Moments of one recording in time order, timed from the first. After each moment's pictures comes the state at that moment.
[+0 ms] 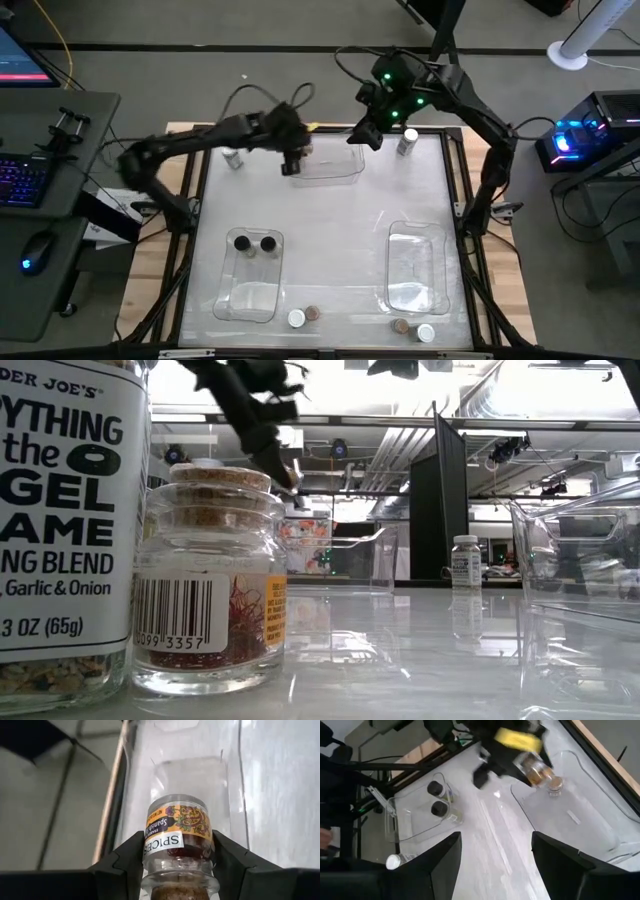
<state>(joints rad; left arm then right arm) 0.43 1.61 1.35 -0.63 -0.10 0.43 -0.42 1.80 2.34 -1.40 -0.37 0.18</state>
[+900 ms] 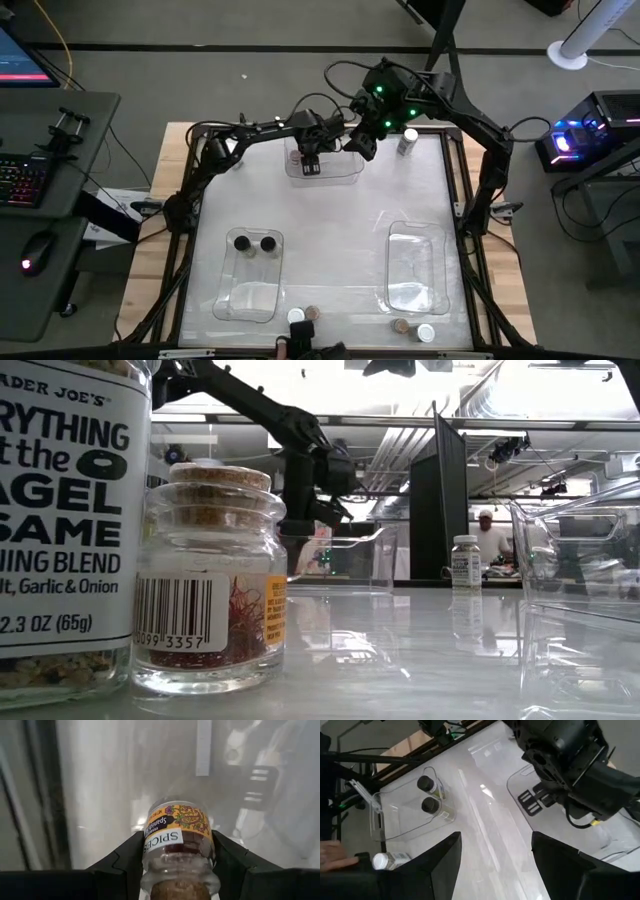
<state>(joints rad) 0.47 2.34 2.01 -1.19 -0.26 0.35 -0.34 1.81 2.34 -1.40 -0.26 0.20</state>
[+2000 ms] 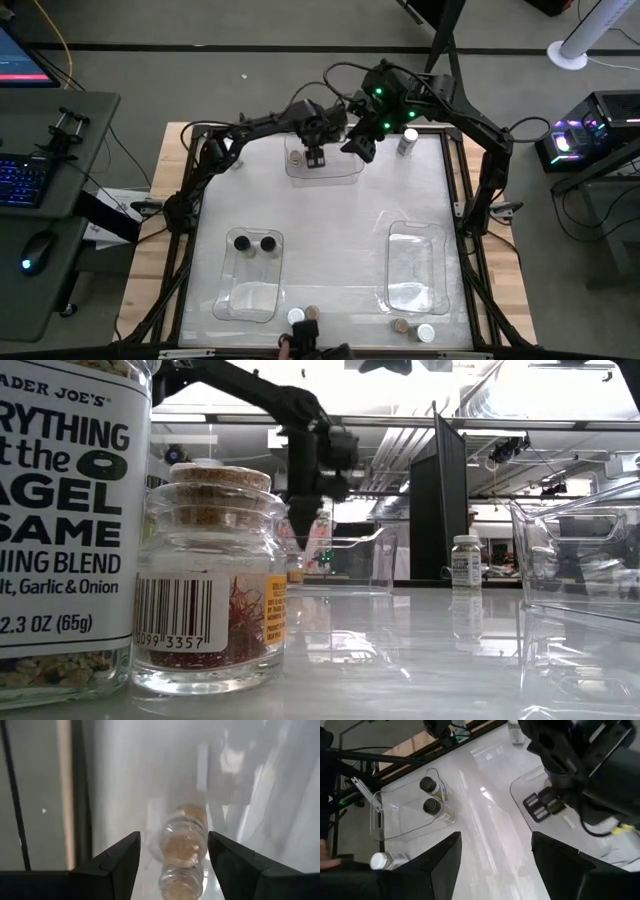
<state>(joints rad) 0.47 2.32 2.16 -1.26 -0.24 0.34 -0.33 1.81 2.34 -1.37 -0.26 0.18</state>
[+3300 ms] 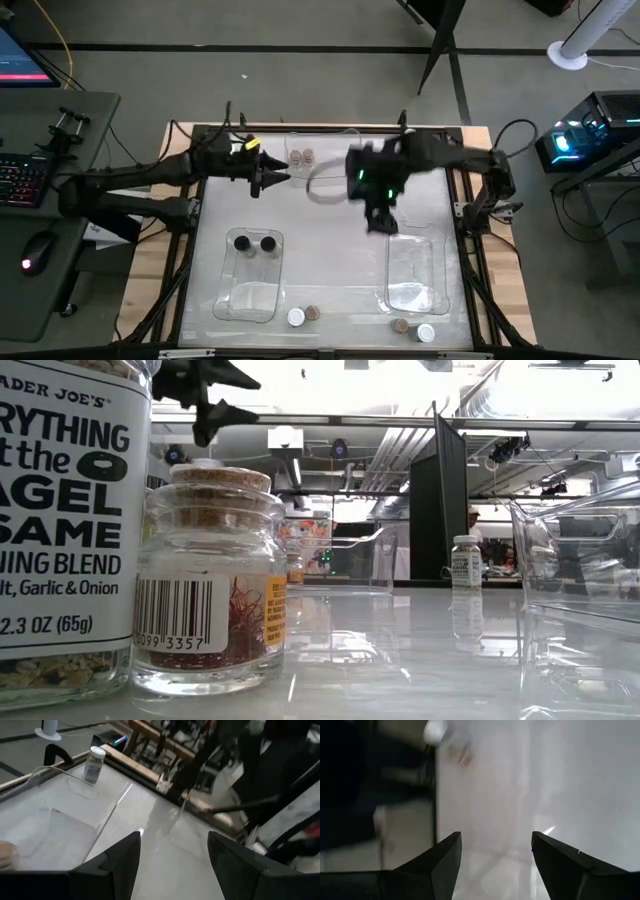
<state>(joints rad) 0.33 0.98 0.71 0.02 0.25 -0.43 0.03 1.79 2.11 -1.56 -0.42 0.12</state>
